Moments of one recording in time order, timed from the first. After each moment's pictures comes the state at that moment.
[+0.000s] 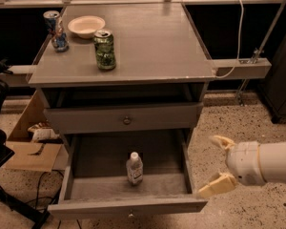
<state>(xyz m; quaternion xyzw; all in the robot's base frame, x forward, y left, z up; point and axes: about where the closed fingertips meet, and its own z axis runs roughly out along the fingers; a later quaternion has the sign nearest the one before) 0.403 -0.165 0.725 -0.48 0.77 0.24 0.35</state>
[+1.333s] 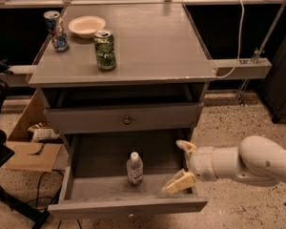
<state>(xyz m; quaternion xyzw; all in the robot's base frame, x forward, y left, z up) 0.449 -0.102 0.629 -0.48 0.74 0.28 0.37</state>
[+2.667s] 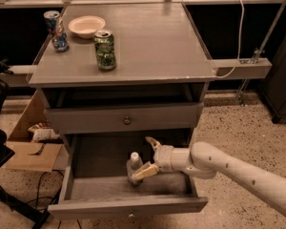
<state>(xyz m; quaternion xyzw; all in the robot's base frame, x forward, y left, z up) 0.558 0.009 0.492 -0.49 0.67 0.33 0.46</state>
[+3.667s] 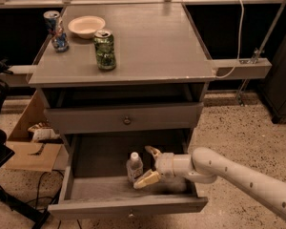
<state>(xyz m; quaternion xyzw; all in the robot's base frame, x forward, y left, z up) 0.536 0.007 0.461 -0.48 0.67 0.38 0.42</state>
